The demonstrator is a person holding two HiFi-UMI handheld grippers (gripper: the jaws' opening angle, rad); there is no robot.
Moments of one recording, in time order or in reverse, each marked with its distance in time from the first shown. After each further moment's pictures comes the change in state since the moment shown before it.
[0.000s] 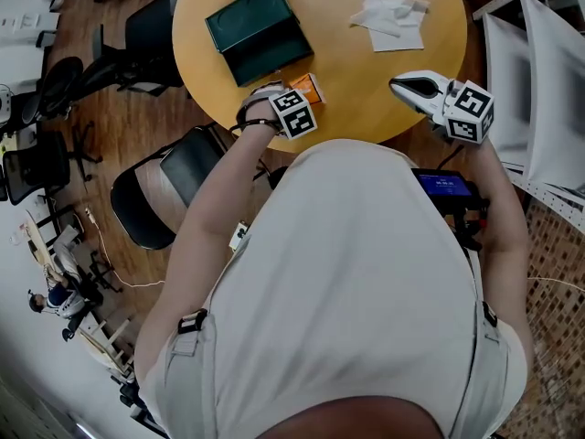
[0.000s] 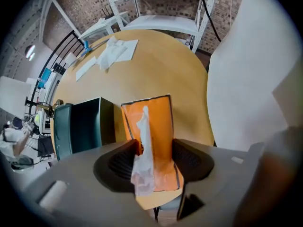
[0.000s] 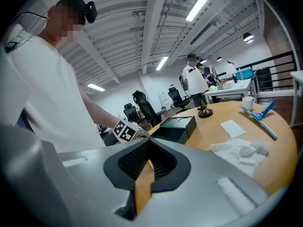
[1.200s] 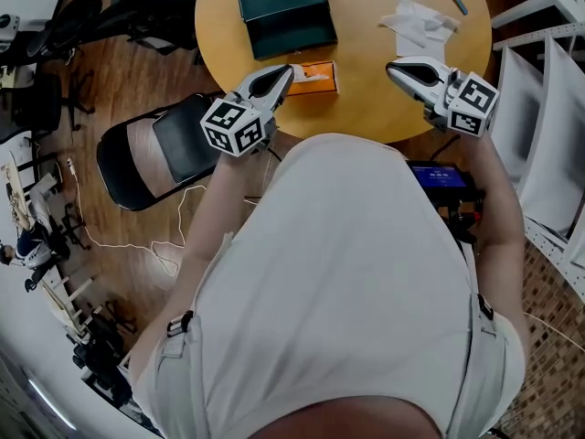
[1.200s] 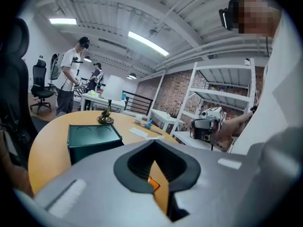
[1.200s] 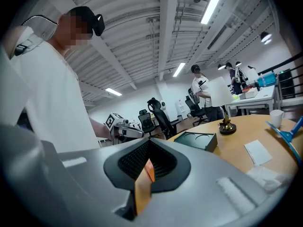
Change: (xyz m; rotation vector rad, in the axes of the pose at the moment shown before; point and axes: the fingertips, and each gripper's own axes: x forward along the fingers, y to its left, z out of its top) left arm -0.210 0.040 -0.014 -0.963 -1.256 0.147; right arm 0.040 0.021 0.061 -0.102 -0.083 0.196
